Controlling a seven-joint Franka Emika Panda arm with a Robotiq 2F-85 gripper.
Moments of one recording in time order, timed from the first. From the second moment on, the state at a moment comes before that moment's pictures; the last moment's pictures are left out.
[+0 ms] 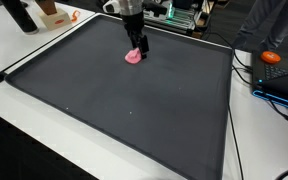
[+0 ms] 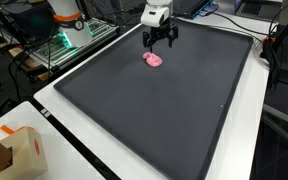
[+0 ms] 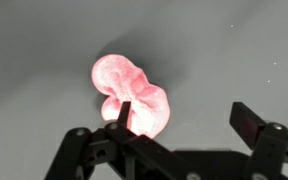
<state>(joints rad) 0.13 0.23 0.02 -2.35 0.24 2.58 0.59</state>
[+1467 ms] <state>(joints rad) 0.19 0.36 0.08 -2.02 -0.11 2.05 0.32</state>
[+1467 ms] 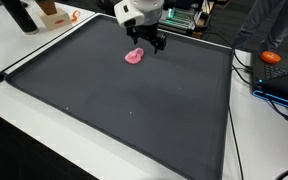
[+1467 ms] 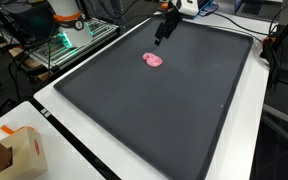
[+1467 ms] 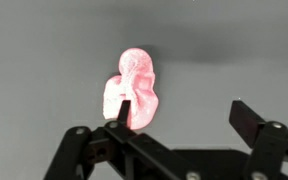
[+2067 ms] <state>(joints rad) 0.24 0.50 0.08 -1.88 -0.27 1.96 0.09</state>
